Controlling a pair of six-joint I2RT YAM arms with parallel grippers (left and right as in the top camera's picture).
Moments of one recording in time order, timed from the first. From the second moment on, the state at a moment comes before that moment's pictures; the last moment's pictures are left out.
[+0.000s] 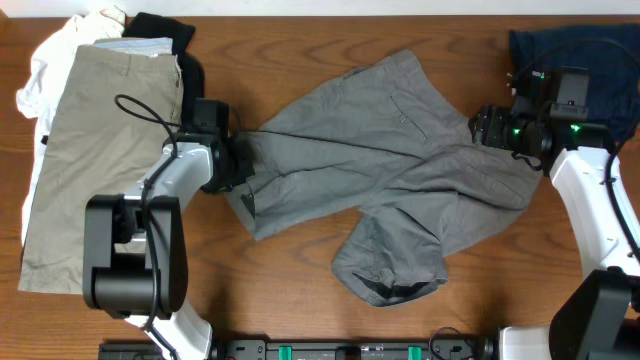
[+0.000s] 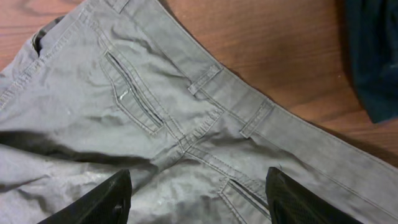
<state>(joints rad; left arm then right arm) -0.06 1.85 1.06 -0.54 0.08 -0.44 -0.10 1.58 1.18 -0.59 -0.24 0.12</state>
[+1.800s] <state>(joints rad) -0.24 1.76 1.66 -1.44 0.18 -0.25 -0.10 1.58 1.18 -0.59 -0.29 0.14</state>
